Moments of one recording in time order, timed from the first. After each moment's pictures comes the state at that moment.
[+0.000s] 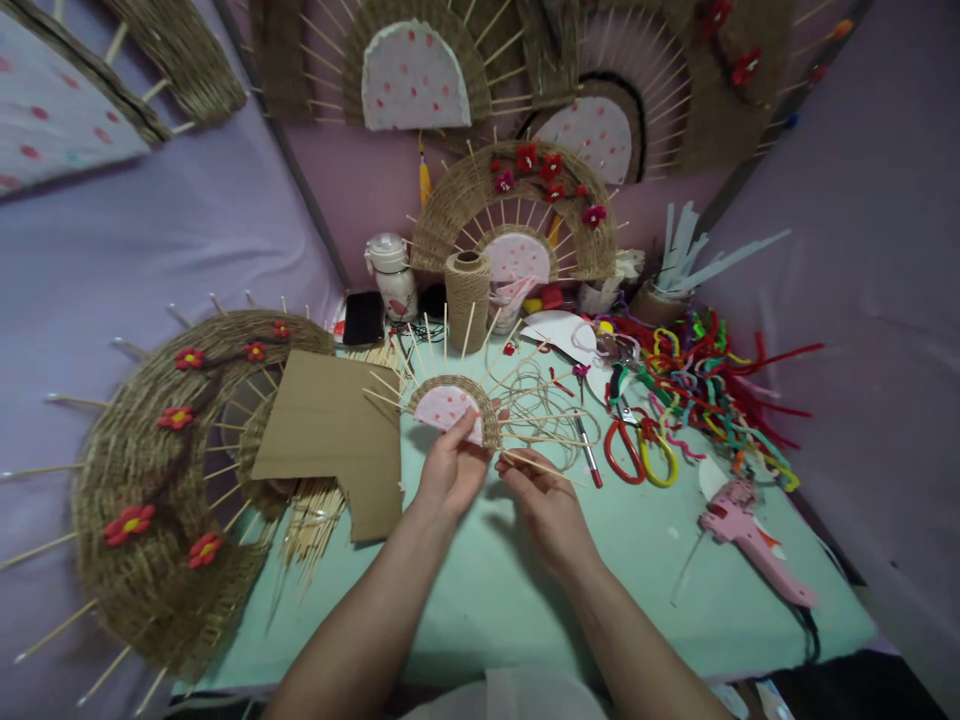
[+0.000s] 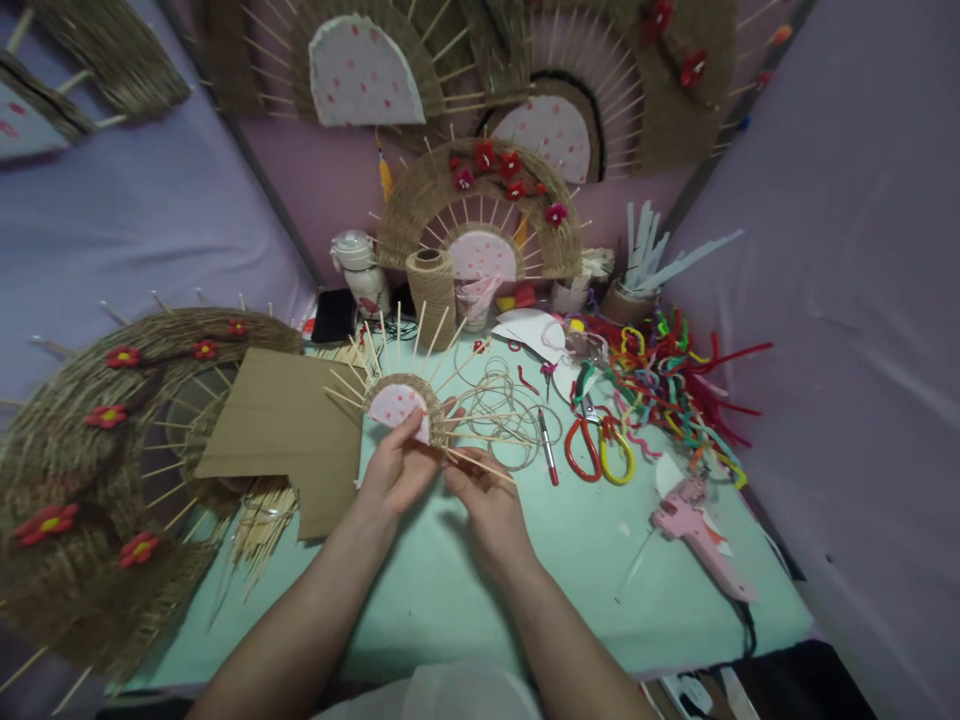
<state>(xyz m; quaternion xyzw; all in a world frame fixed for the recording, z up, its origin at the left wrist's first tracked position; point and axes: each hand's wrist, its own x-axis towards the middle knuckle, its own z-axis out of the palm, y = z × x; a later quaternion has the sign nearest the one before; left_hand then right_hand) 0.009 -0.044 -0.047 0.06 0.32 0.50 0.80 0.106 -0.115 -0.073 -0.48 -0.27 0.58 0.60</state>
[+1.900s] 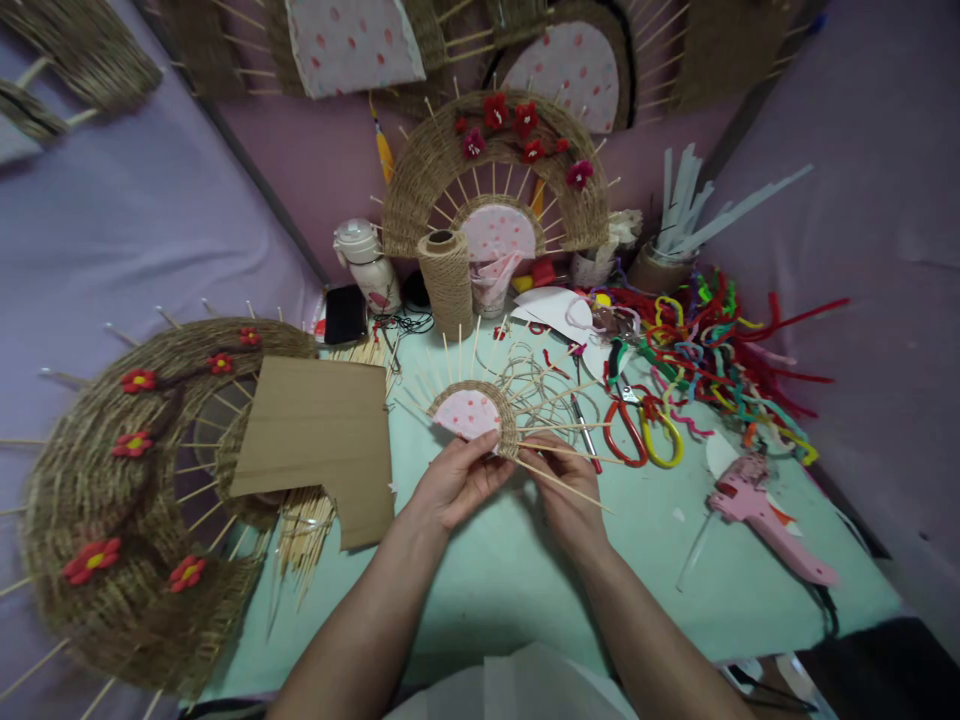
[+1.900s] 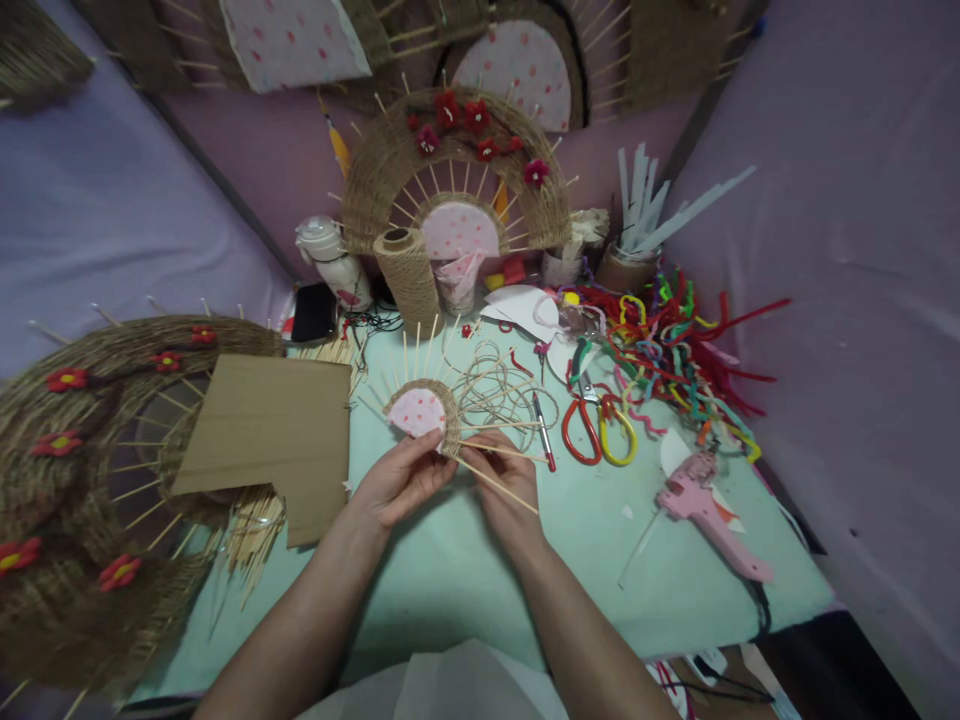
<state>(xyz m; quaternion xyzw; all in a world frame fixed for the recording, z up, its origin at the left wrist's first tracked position) 0.010 -0.053 -0.066 0.10 0.36 0.37 0.85 0.134 -0.104 -0.088 -0.52 -0.35 0.43 0.65</state>
